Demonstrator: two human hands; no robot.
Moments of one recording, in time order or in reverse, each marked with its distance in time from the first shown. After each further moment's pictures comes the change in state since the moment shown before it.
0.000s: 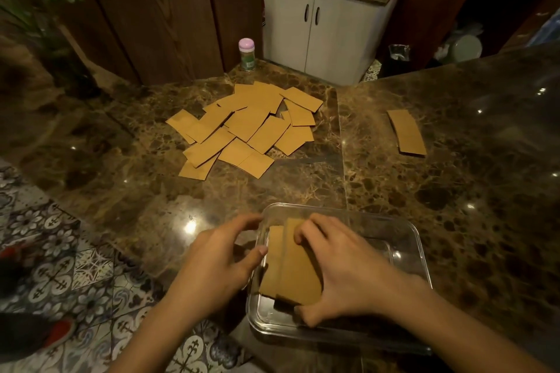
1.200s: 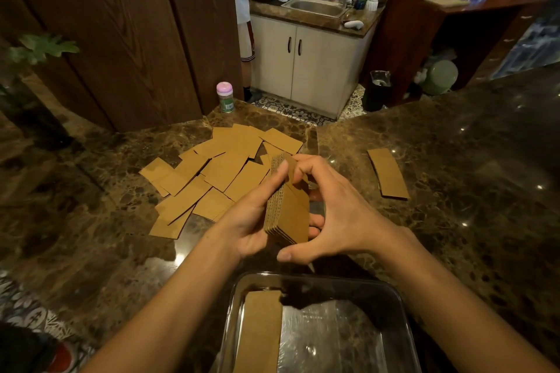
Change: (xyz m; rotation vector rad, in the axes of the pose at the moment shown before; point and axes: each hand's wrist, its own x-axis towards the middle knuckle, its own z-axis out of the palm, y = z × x) left_hand 0.163 0.098 0.005 -1.462 -0.770 -0.055; right_hand 0.073 0.071 -0.113 0.368 0.458 -0.223
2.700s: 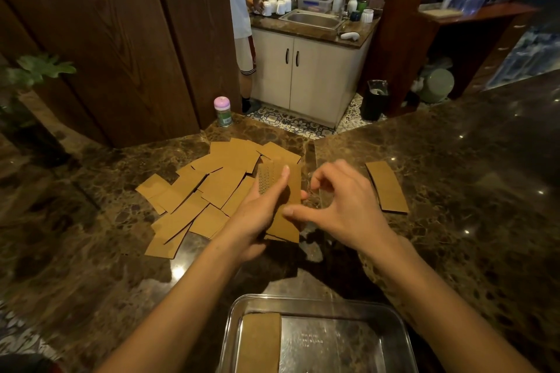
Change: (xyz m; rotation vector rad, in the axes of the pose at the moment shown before) left_hand 0.023 0.010 0.000 0.417 0.555 0.167; right_hand 0.013 0.027 -0.003 -0.223 0.312 0.226
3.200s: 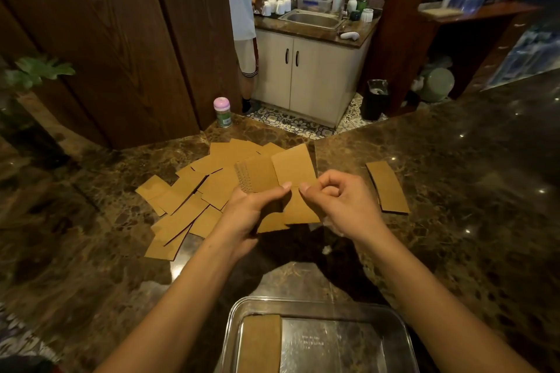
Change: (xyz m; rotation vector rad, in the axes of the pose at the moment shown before) left_hand 0.009 -0.003 -0.016 -0.081 0.099 0.139; right_hand 0.004 0.010 0.012 0.506 -0.003 0.330
